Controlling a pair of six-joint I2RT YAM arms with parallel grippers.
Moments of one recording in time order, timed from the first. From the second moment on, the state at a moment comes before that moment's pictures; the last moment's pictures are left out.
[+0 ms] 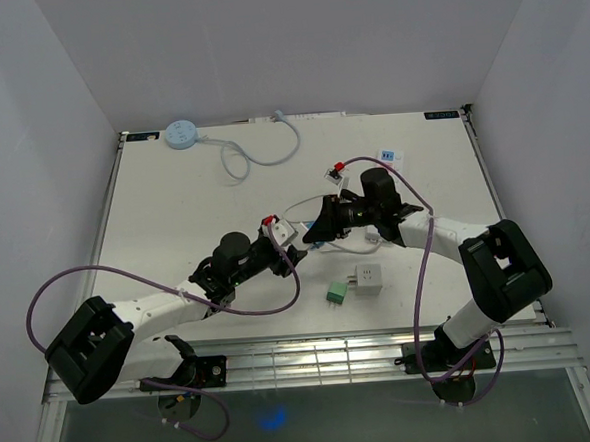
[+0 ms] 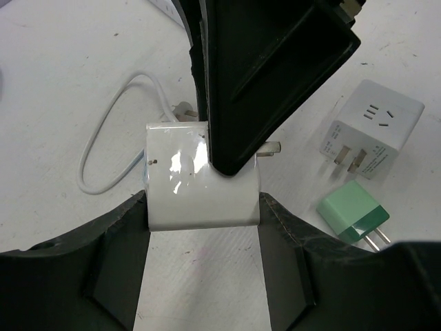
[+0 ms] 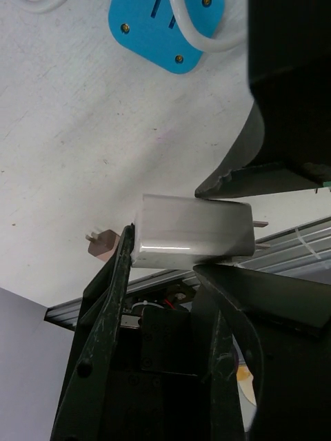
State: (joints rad) left arm -0.79 1.22 0.45 0.58 0.17 0.14; right arm 0.51 1.55 0.81 0.24 -0.87 0.52
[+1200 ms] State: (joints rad) left arm -0.79 1.15 0.45 0.63 0.13 0.07; right arm 0.36 1.56 0.91 0.18 -0.84 0.44
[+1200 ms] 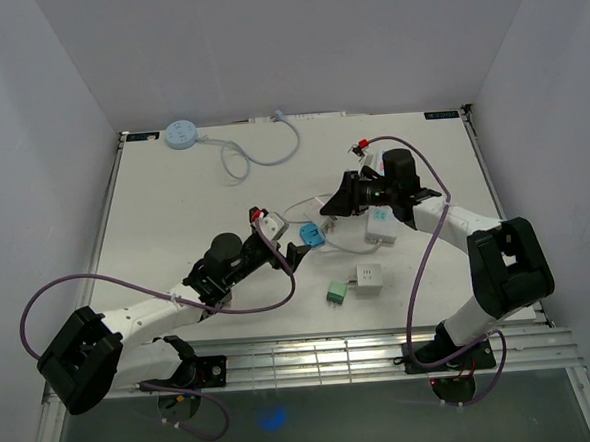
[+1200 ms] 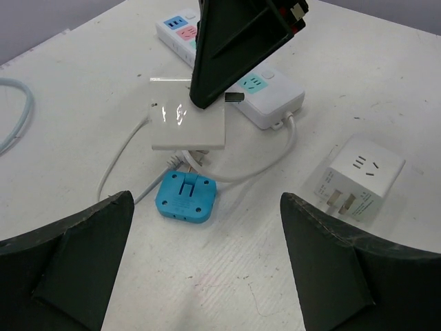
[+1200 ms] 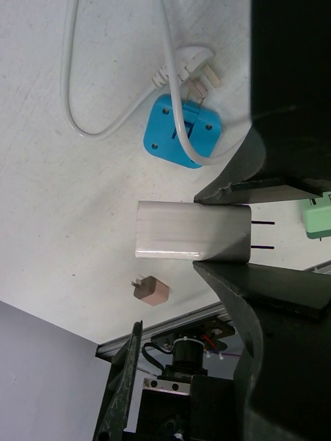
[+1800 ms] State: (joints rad) left arm -0.56 1.14 0.45 0.68 0.41 -0.23; right arm 0.33 1.48 0.76 0.26 -0.89 0.36
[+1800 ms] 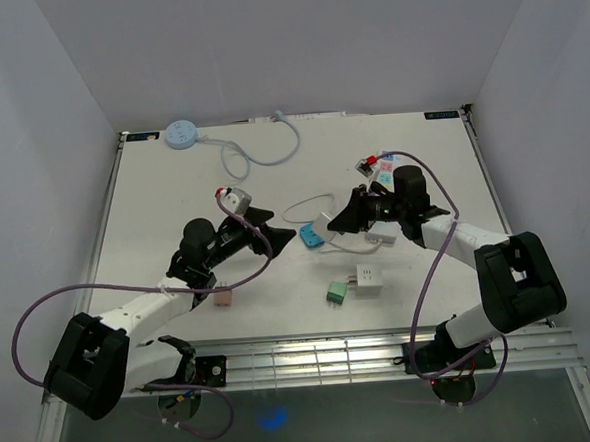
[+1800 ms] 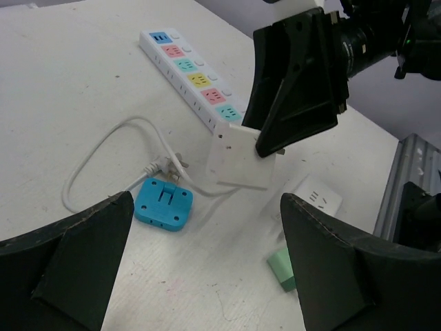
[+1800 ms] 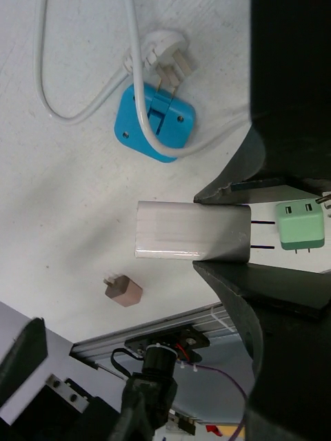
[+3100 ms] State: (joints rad) left arm -0.48 1.24 0.55 0.91 0.89 -0.81; right arm 0.44 1.18 0.63 0.63 -1.09 0.54
